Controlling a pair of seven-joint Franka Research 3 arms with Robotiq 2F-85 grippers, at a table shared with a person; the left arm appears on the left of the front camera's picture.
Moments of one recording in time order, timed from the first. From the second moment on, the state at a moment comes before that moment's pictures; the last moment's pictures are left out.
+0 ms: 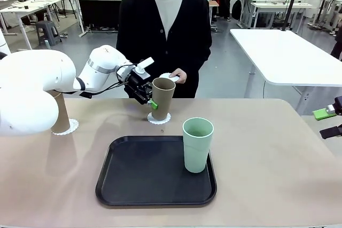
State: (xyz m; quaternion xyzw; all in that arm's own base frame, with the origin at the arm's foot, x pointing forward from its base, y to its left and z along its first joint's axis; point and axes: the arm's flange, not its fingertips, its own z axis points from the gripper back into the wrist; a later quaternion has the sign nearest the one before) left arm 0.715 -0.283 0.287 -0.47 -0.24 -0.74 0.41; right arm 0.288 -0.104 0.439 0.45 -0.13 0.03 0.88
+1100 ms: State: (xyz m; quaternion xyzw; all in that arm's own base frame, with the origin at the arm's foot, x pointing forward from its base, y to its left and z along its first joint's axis) left arm 0.717 -0.279 0.282 -0.47 -0.22 -0.73 0.44; right arm 0.288 -0.104 0.439 0.45 -0.13 0.03 0.88
